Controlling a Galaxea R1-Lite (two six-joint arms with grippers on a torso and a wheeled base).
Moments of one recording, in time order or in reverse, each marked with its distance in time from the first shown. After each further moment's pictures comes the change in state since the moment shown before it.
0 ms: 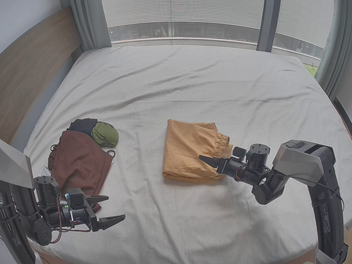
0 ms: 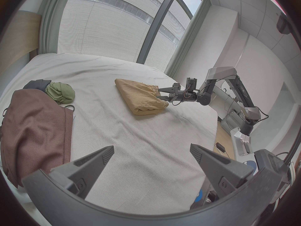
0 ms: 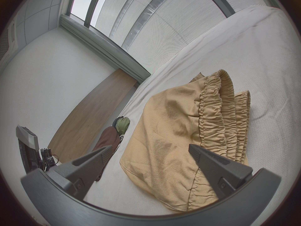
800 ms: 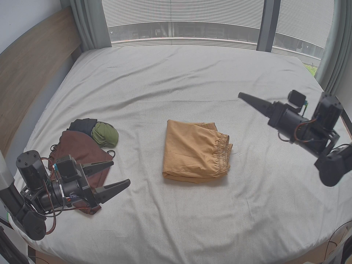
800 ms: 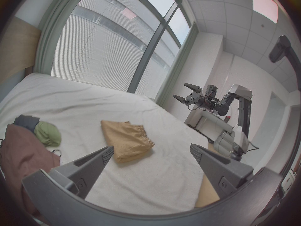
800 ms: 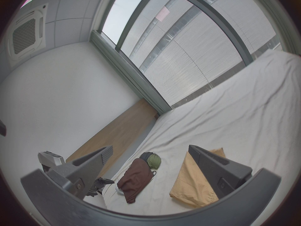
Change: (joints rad) left arm -0.133 -0.299 -0.144 -0.001 0.019 -0.322; right arm -0.014 -0.813 0.363 0.135 -0.022 -0.018
